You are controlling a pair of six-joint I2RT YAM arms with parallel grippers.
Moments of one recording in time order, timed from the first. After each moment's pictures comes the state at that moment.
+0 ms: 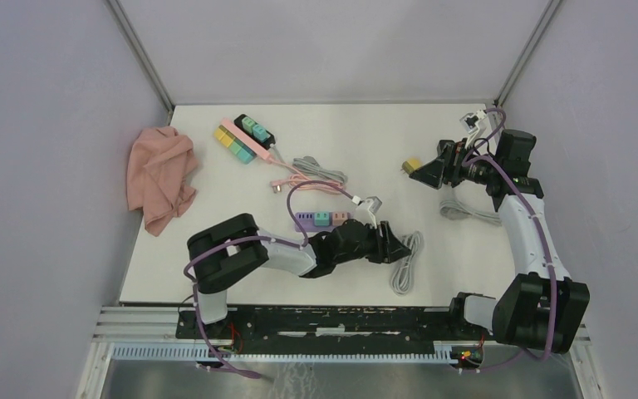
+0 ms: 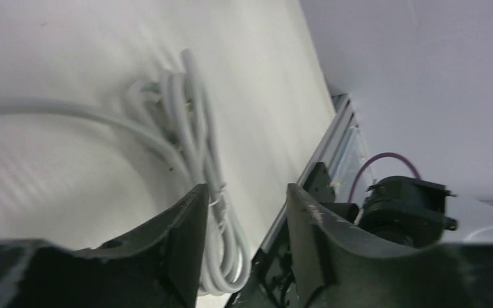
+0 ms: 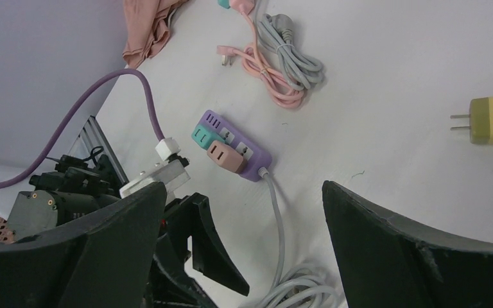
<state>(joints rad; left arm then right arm) -1.16 1.86 0.83 0.69 0.00 -0.96 -0.18 1.23 0.98 -0.33 -1.07 0.10</state>
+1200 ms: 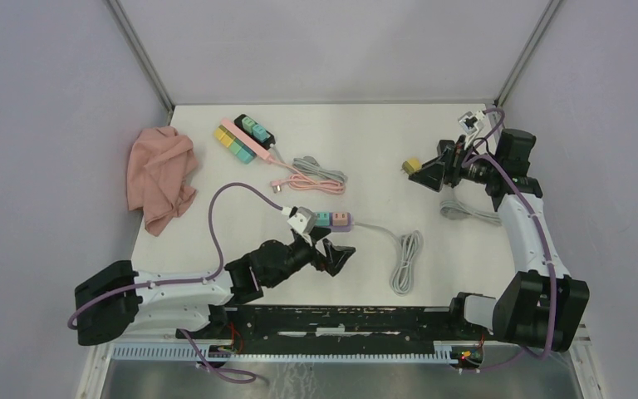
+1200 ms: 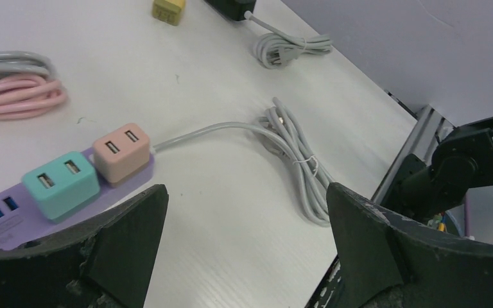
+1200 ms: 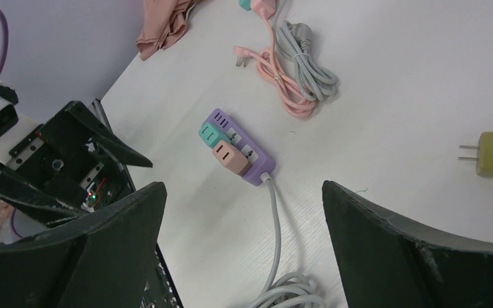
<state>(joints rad) -1.18 1.09 0.35 0.65 -0.27 -0.39 -0.18 1.24 0.97 -0.29 -1.15 0.05</state>
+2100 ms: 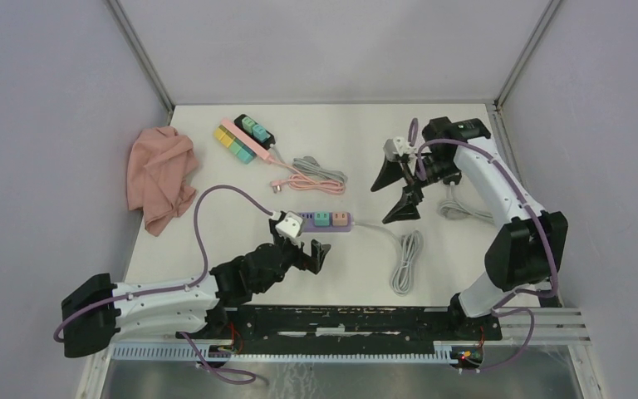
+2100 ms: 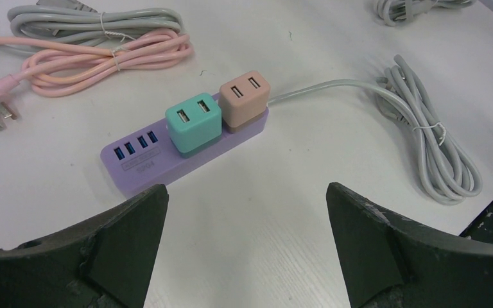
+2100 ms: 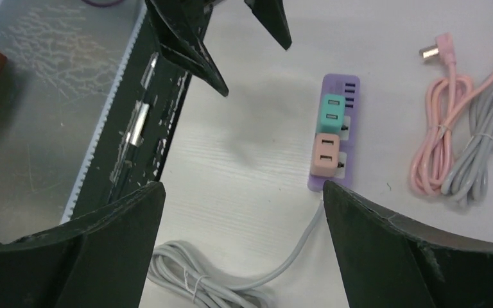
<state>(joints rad) -1.16 0.91 0.32 0.33 -0.49 -0.28 0.20 1.62 1.49 -1.54 -1.26 -1.54</state>
